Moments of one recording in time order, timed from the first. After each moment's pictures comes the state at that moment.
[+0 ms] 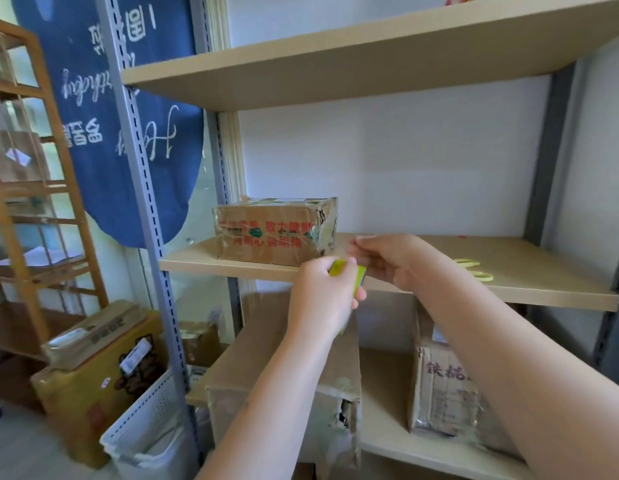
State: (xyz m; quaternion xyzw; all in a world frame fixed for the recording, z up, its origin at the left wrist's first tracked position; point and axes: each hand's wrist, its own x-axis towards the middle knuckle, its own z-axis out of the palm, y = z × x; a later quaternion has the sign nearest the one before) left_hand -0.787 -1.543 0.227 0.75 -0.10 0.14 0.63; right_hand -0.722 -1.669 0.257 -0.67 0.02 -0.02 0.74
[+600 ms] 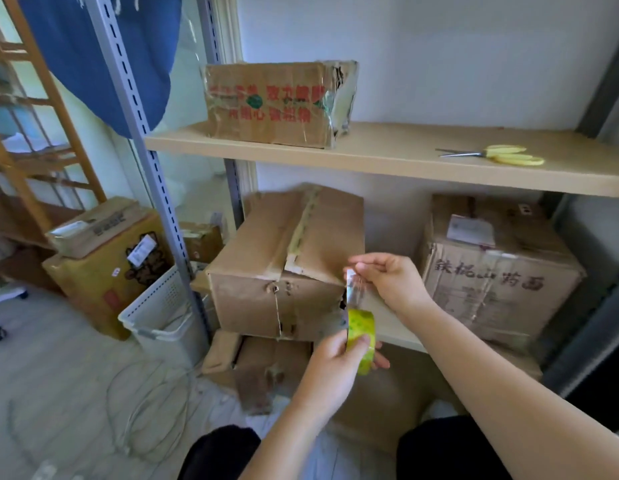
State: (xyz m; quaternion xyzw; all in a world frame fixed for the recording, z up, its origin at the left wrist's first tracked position) left_hand -0.838 -1.535 -0.001 0.74 -0.05 -0.11 0.66; right_hand -0.733 -1.669 0.027 -0.74 0.00 -0.04 0.67
